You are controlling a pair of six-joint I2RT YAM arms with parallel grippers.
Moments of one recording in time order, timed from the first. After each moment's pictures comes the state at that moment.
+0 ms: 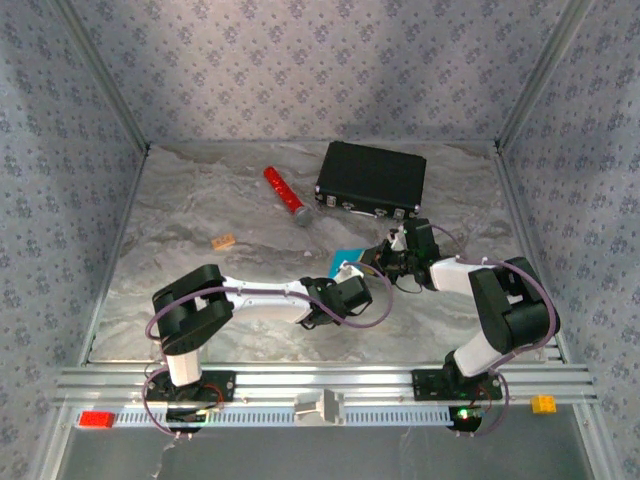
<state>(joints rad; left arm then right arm) -1.22 1.81 1.07 -0.43 -0.46 -0.46 0.31 1.56 0.57 0.24 -0.70 1.08</state>
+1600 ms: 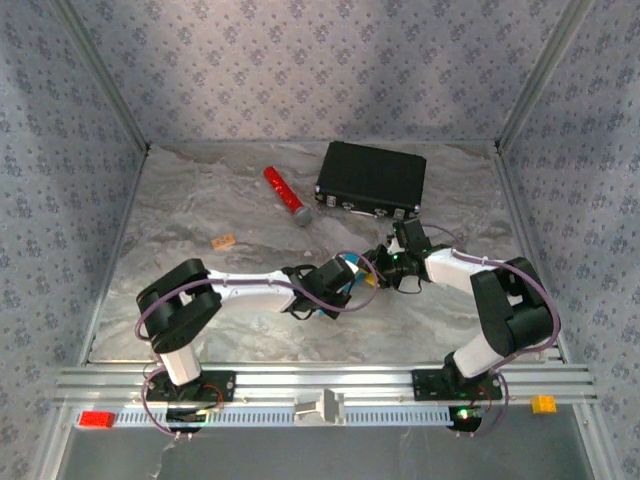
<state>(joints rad) -1.10 1.74 0.97 -0.28 -0.13 -0.38 0.37 1.55 0.68 -0.15 -0.56 0.99</state>
